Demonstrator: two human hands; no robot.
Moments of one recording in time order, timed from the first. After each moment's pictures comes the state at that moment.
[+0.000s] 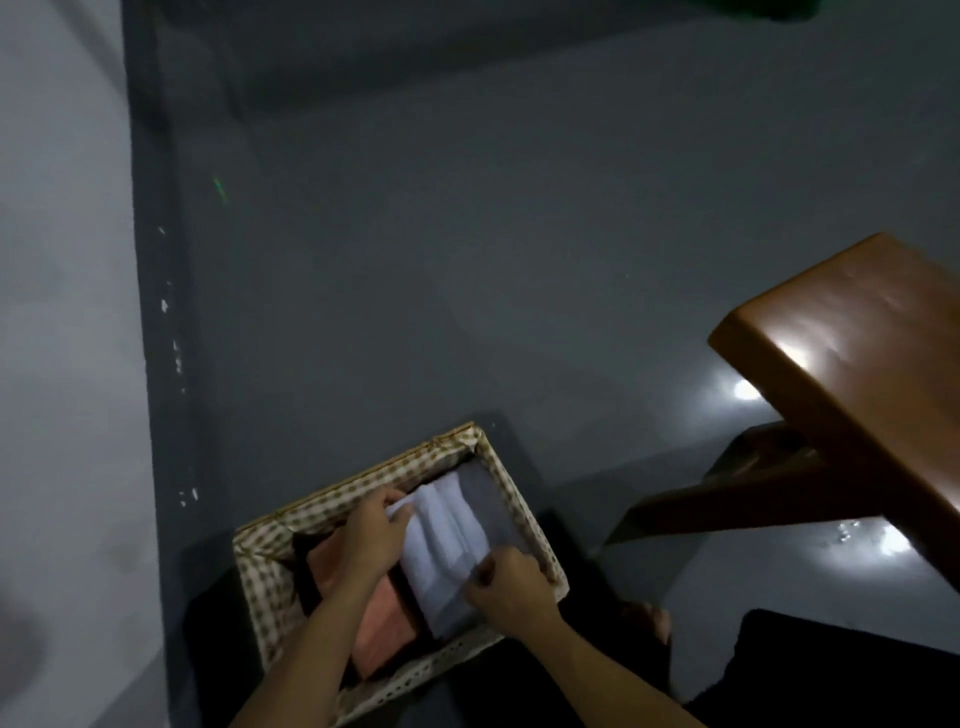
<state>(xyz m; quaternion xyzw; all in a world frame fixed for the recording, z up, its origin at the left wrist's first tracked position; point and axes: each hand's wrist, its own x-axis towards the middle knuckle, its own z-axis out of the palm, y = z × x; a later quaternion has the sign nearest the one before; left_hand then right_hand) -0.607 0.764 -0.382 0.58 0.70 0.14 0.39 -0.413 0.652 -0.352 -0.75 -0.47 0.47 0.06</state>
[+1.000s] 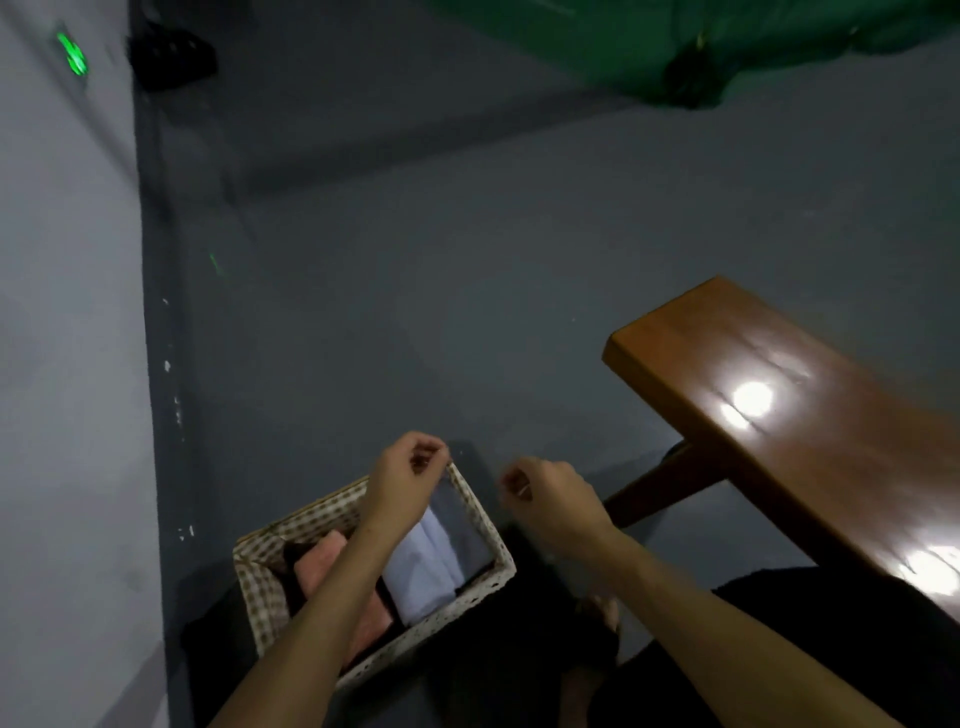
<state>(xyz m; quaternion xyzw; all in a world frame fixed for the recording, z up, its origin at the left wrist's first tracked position) -0.511 0.728 -0.200 0.65 0.54 0.30 0.45 -0.308 0.635 -0.170 -0.75 -0.59 0.27 0.15</state>
